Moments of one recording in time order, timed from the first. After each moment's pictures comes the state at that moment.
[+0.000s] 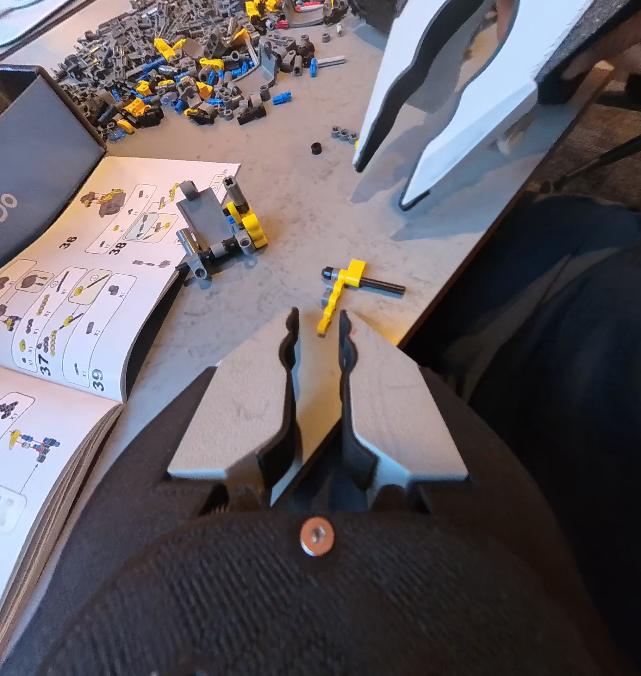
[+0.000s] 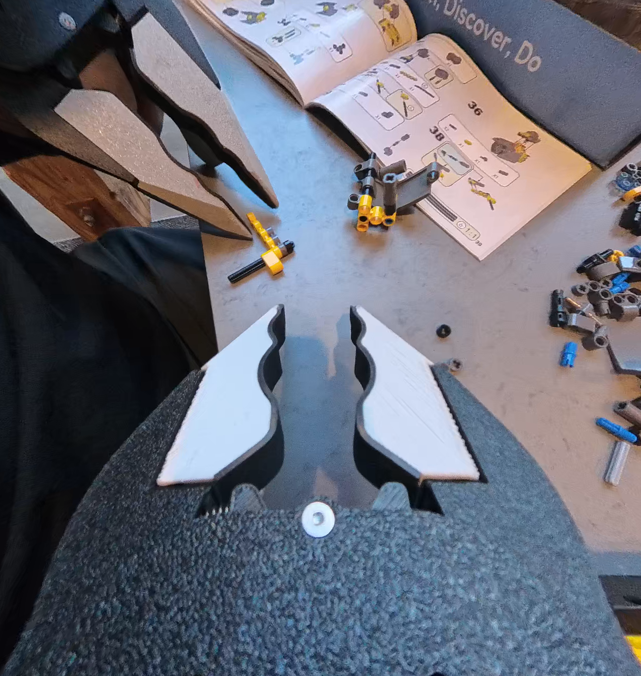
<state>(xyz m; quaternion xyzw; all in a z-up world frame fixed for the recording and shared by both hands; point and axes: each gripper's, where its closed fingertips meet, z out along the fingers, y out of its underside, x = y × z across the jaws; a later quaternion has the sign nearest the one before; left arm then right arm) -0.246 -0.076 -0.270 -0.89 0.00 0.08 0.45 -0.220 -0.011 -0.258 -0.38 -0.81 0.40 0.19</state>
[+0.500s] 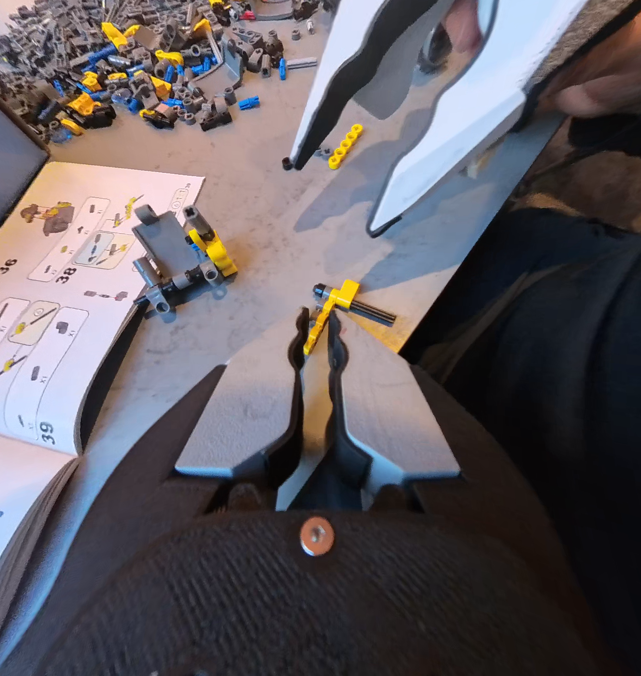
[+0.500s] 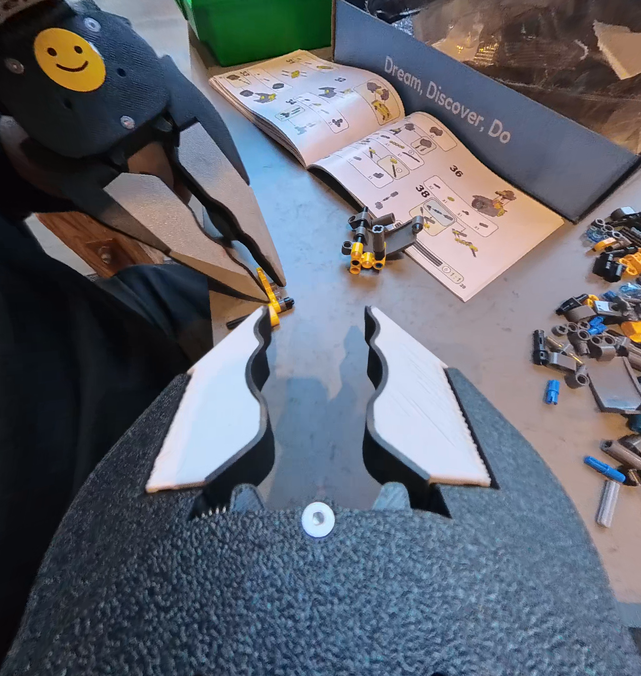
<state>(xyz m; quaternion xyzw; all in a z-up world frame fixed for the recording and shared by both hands) -0.233 -0.053 -0.272 -0.90 0.01 0.04 0.43 -0.232 -0.017 -0.240 -0.36 -0.79 0.45 0.21</state>
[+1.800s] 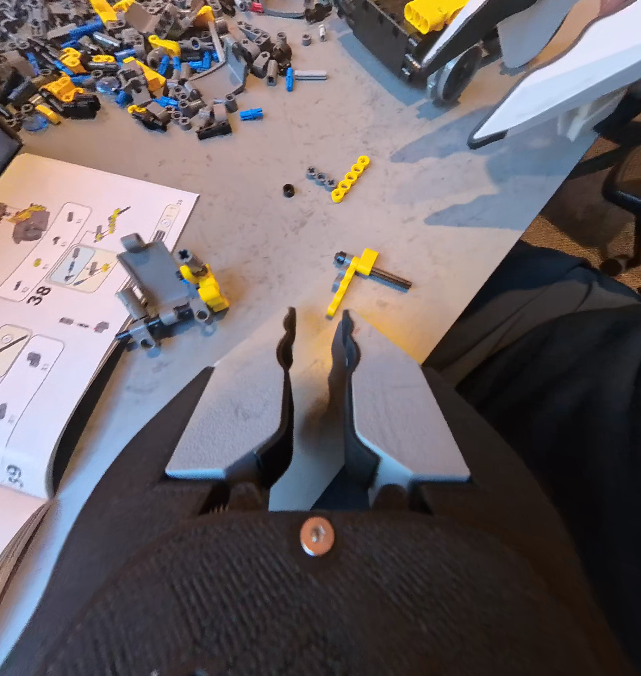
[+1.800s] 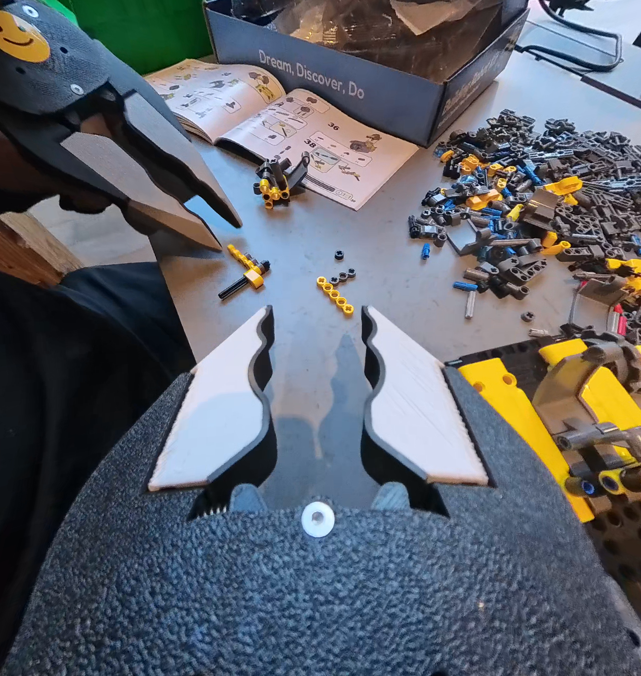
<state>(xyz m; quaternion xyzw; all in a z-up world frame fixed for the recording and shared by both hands) -0.231 -0.028 -0.268 -0.91 -0.04 0.01 0.41 -0.181 0.070 -0.232 -0.46 -0.72 0.44 0.28</state>
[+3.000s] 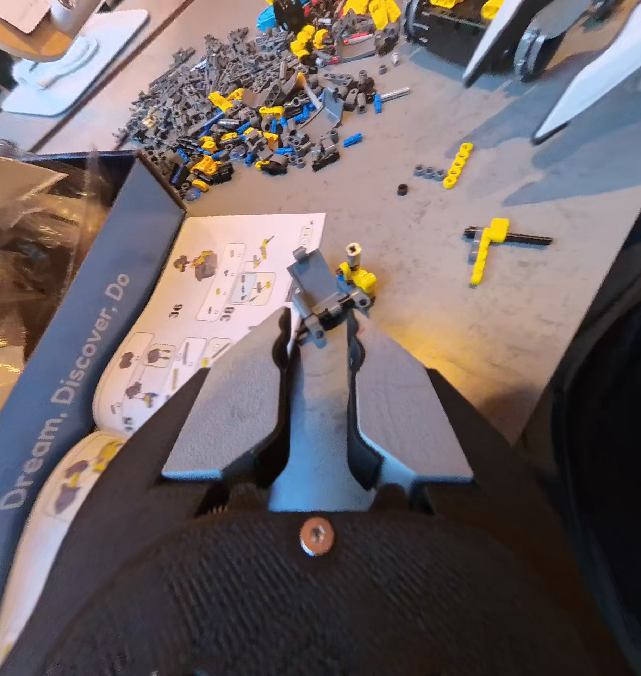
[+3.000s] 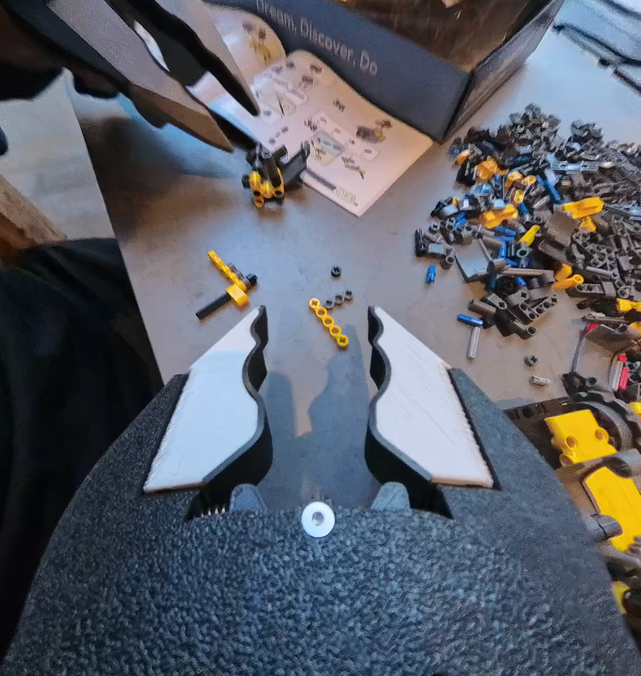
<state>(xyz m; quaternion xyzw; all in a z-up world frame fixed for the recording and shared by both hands) -0.313 -0.048 -0.244 -0.89 0.06 0.10 0.45 -0.211 0.059 -0.240 -0.45 -0.76 0.38 0.27</state>
